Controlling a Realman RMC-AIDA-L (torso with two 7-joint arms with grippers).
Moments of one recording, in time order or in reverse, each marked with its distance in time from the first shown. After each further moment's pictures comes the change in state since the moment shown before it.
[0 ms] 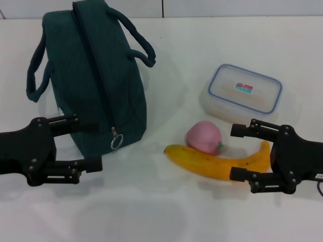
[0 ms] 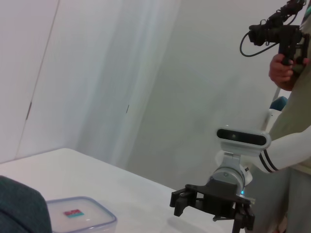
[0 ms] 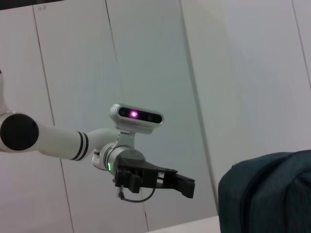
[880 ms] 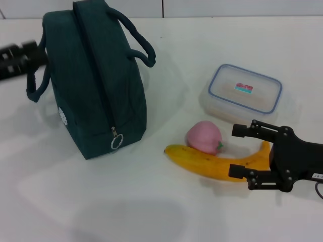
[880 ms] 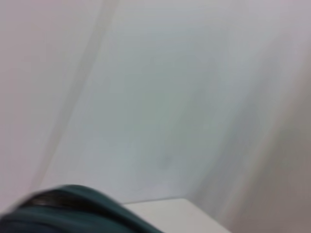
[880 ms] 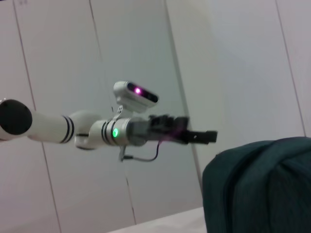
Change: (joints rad) left arm -0.080 0.046 -0.286 0.051 0.019 -0.142 -0.343; right arm -0.007 0.000 0.004 0.024 0.002 0.049 -0.003
